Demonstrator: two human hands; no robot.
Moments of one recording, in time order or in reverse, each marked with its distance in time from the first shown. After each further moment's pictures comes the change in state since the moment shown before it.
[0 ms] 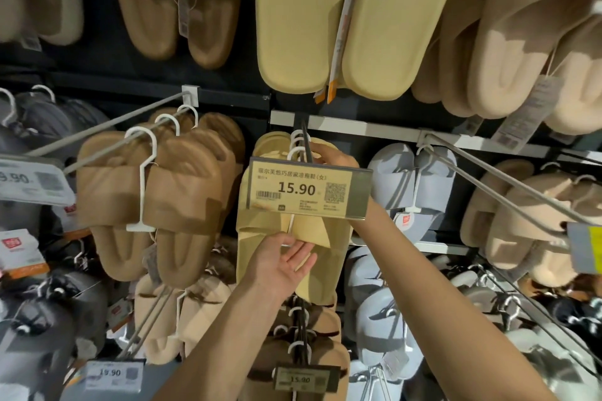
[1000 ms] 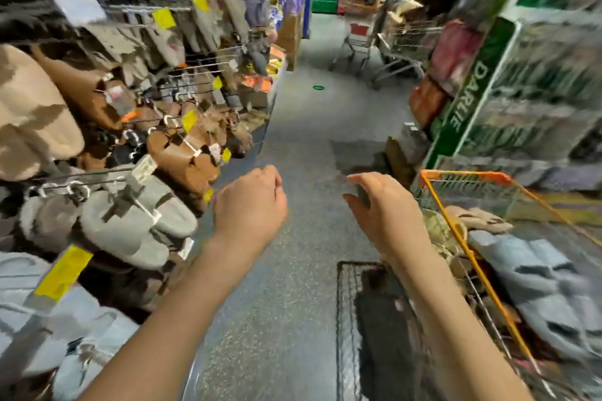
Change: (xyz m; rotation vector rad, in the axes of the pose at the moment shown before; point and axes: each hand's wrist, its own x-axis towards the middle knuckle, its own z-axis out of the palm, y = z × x) left_hand -0.249 -0.374 0.046 1.770 -1.600 1.095; right_hand -0.592 0.001 -0.136 -1.130 0.976 1.070
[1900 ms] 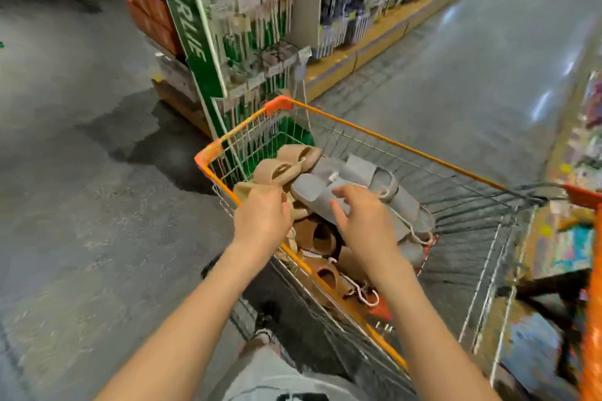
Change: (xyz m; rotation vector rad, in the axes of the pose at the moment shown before) left_hand 0.166 0.366 0.381 -0.097 -0.689 0.652; right_hand -0.041 0.410 0.013 -0.206 0.102 1.018
